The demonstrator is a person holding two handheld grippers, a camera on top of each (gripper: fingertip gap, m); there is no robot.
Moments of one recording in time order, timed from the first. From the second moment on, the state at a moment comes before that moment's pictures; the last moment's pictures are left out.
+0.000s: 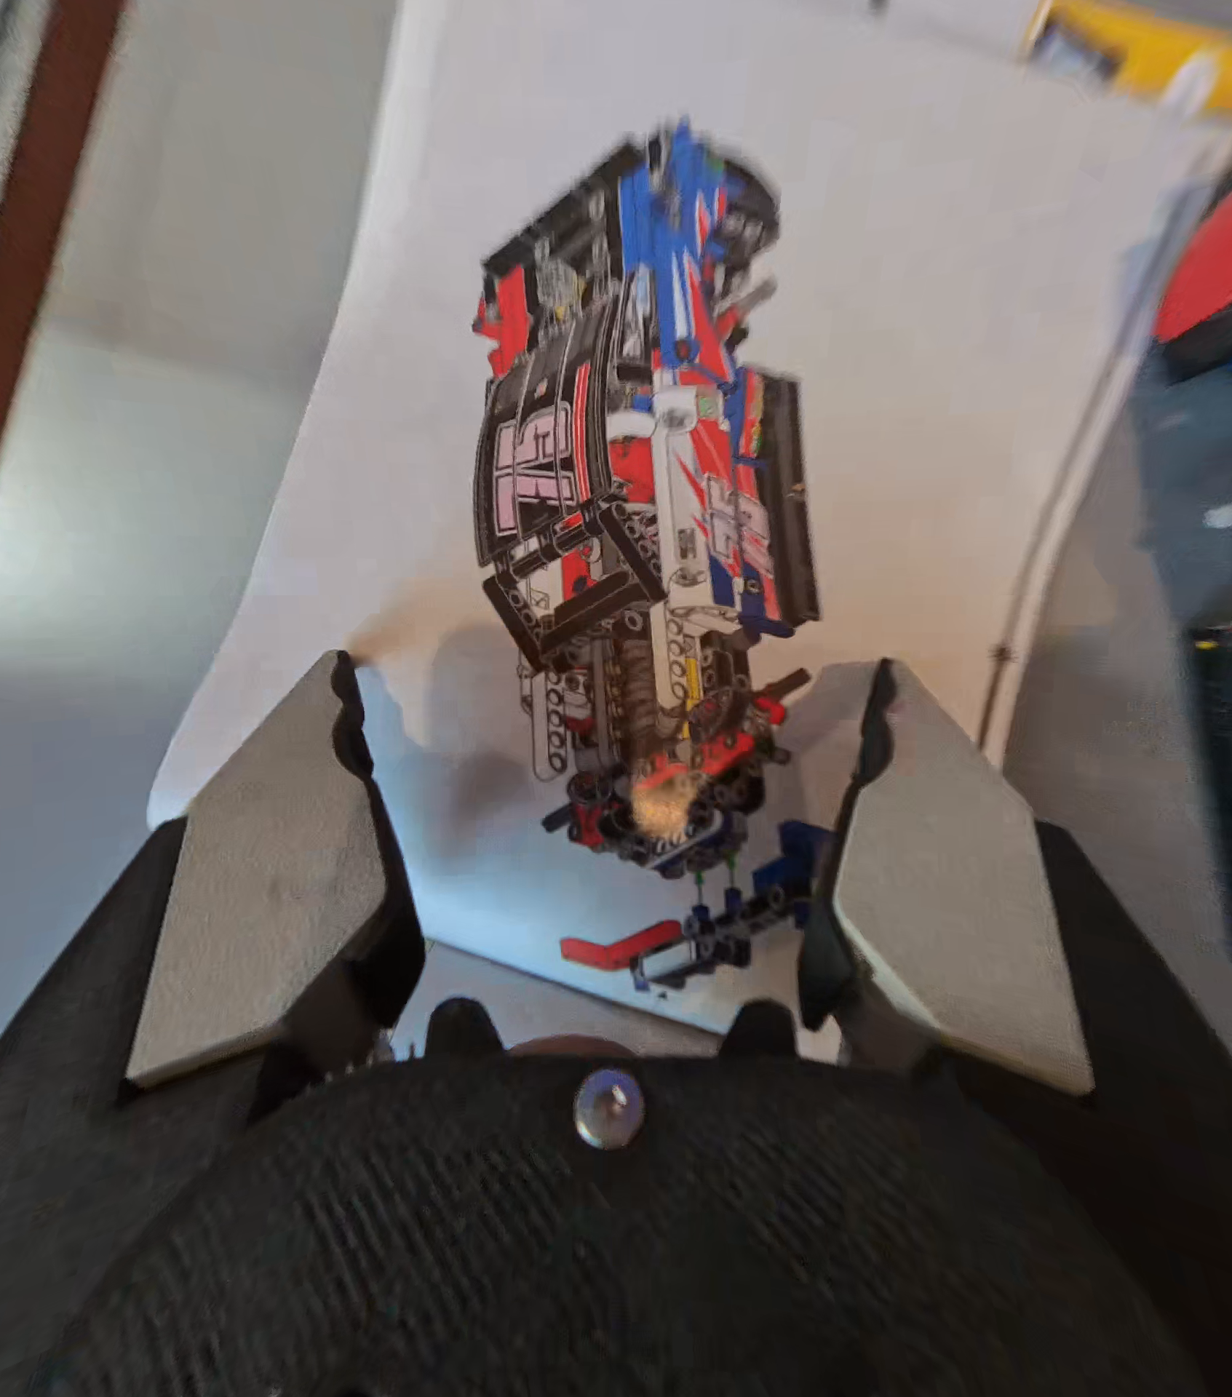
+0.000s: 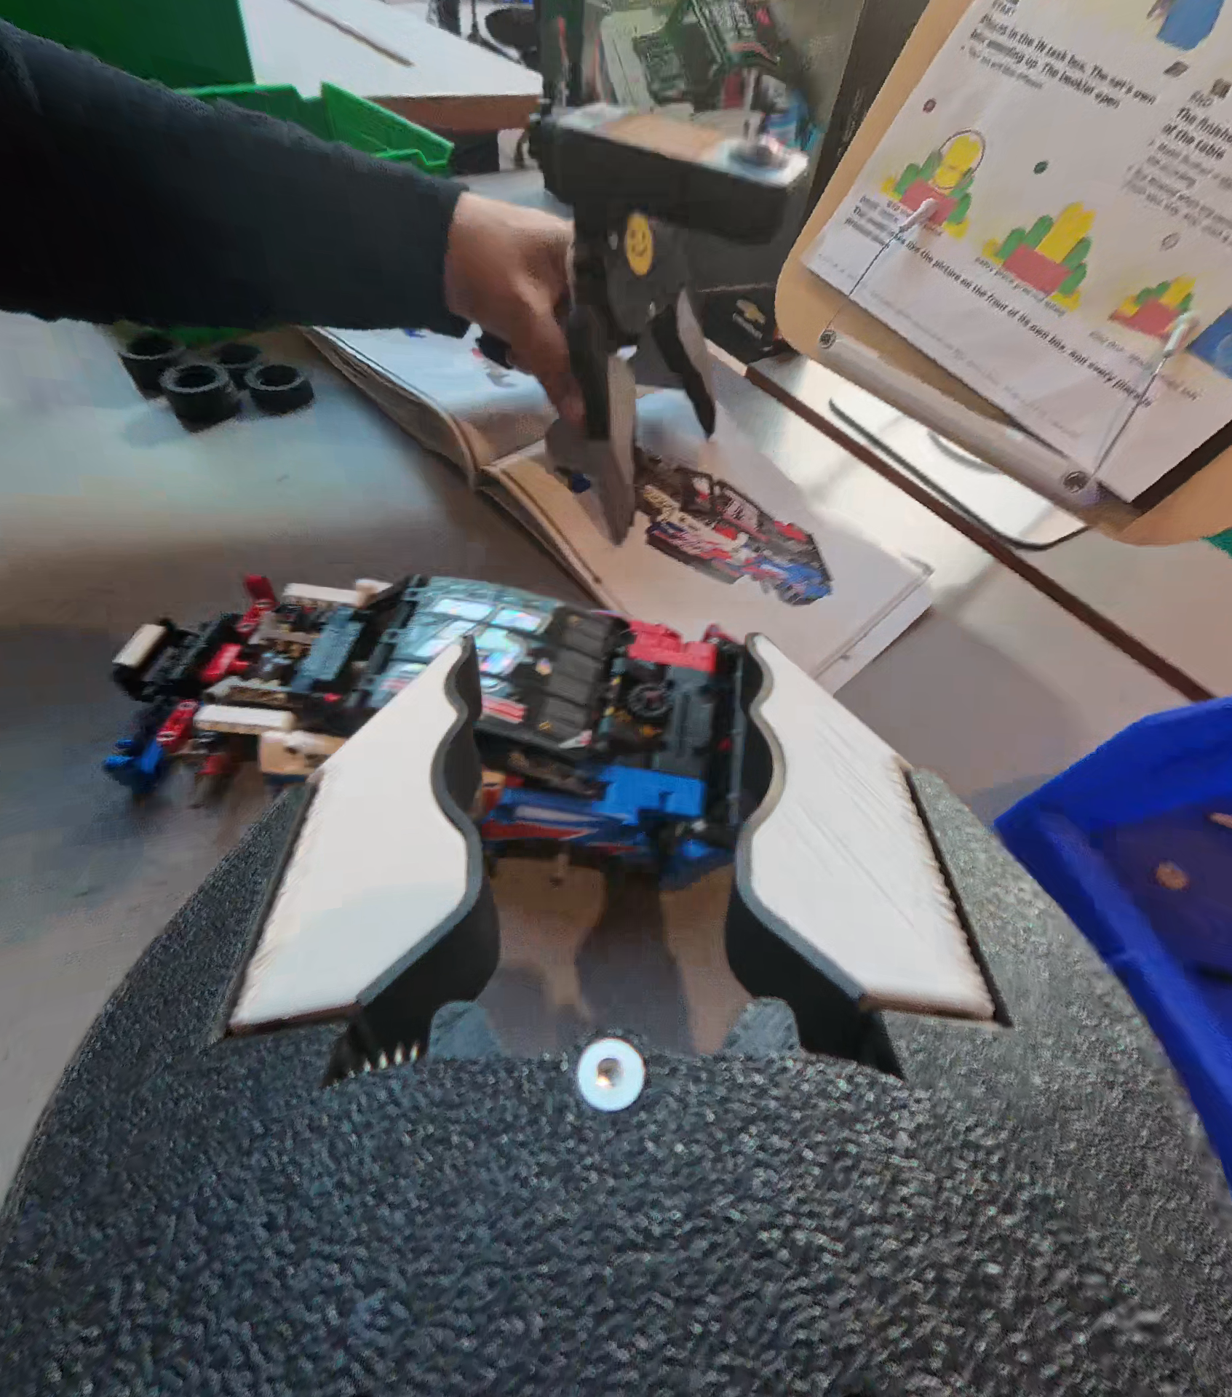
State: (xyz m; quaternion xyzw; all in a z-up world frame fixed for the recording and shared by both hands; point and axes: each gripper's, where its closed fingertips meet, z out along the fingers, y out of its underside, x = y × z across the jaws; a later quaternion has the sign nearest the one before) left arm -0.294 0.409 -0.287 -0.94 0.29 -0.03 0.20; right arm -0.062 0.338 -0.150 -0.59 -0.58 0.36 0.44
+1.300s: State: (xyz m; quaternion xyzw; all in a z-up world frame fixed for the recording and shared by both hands) left arm -0.329 0.317 -0.246 -0.92 0.19 0.03 0.34; right arm -0.228 0.438 -0.285 -0.53 -0.83 0.14 0.13
